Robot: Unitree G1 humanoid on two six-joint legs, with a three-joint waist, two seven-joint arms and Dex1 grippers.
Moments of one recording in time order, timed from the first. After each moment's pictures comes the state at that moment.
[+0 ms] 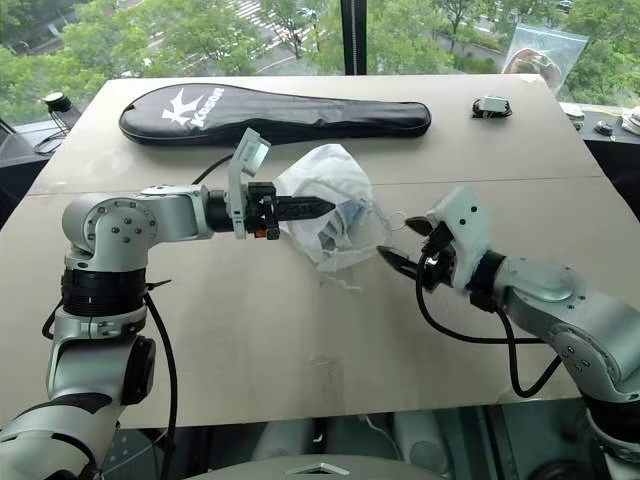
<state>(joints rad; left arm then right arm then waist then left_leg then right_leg) -0.78 0.58 0.04 -0.05 -0.91 1.25 -0.71 -0.29 -0.76 0.01 -0.68 0.69 0.88 0.28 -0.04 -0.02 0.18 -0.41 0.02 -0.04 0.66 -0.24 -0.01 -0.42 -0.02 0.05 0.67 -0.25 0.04</state>
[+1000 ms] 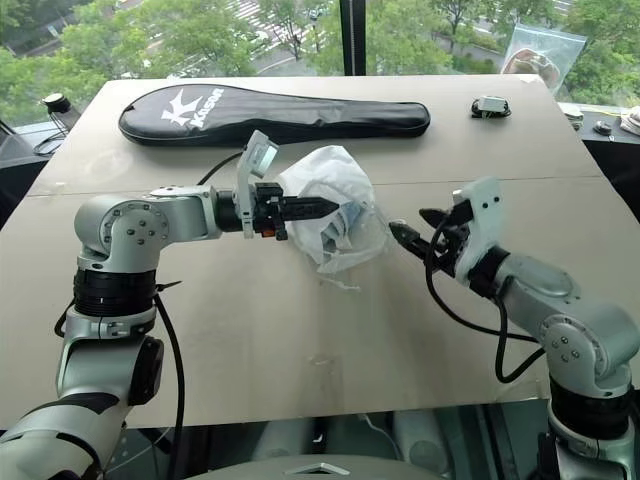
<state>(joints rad) -0.78 0.55 0.03 -0.05 -0.84 1.23 -0.71 -0.35 -0.53 -0.17 -0.63 0.78 1.07 0.22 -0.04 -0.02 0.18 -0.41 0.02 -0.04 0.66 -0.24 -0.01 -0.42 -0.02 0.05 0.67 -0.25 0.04</state>
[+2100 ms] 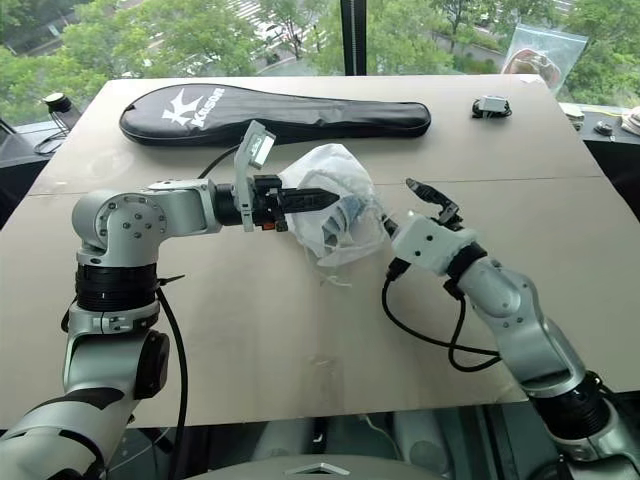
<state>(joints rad) -0.81 0.53 0.07 -0.04 -0.85 1.26 -0.69 -0.25 -0.55 0.25 -0.49 -0.22 0.21 0.31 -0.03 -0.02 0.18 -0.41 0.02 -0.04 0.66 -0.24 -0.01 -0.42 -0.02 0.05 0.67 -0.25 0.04</state>
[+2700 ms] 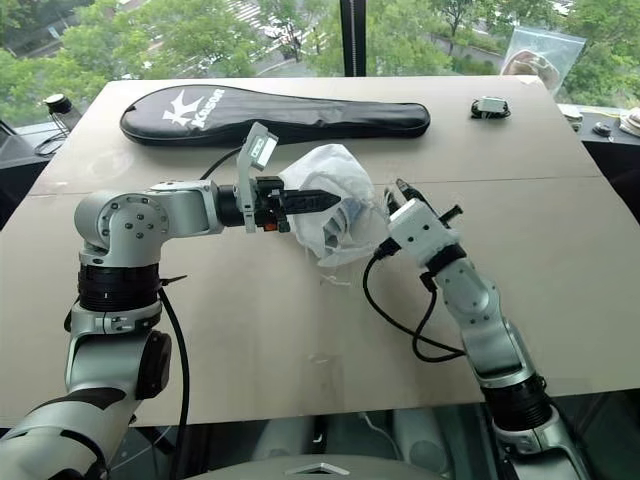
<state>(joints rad) -0.81 0.53 0.07 -0.04 -0.82 1.25 -0.68 -0.25 -0.26 0.14 -0.37 -0.14 0.16 0.24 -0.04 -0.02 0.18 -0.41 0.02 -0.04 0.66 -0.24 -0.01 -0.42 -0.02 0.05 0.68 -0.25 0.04</state>
